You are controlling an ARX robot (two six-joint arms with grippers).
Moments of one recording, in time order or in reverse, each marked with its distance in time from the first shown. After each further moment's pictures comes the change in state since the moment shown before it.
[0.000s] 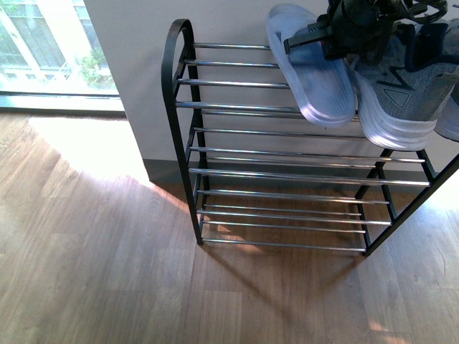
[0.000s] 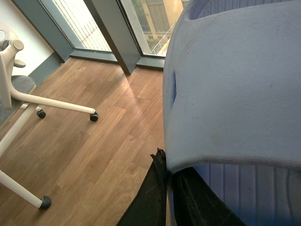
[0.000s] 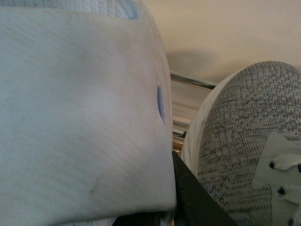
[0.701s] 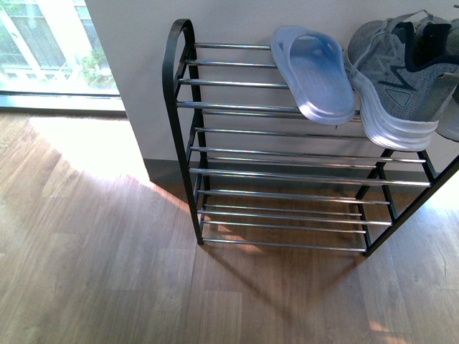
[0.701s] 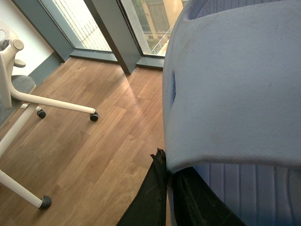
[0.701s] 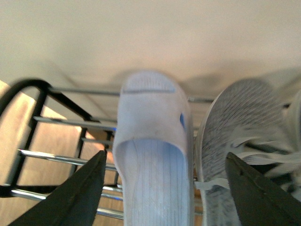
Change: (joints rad) left arm 0.000 0.000 0.000 0.000 0.000 0.000; right arm -0.096 -0.533 -0.377 0.178 -0.270 0.219
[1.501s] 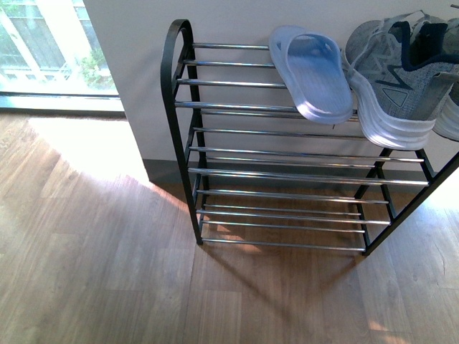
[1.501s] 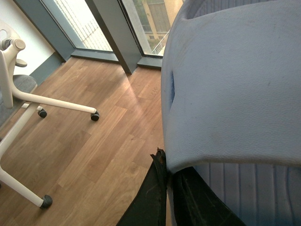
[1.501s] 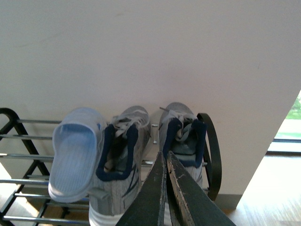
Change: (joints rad) left arm 0.001 0.000 0.000 0.000 0.000 0.000; right arm -0.200 -0.670 -1.025 0.726 -0.074 -0.163
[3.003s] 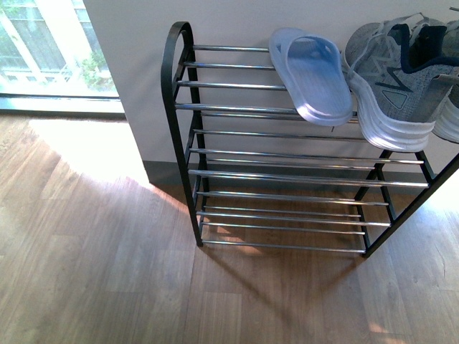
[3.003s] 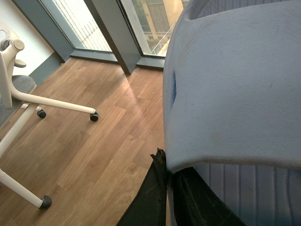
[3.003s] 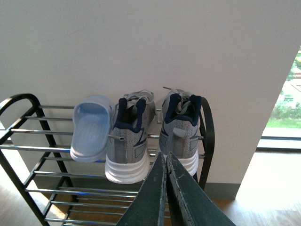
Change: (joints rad) left arm 0.000 0.000 0.000 0.000 0.000 0.000; right arm 0.000 -0.784 -0.258 -0.495 -0.007 0.000
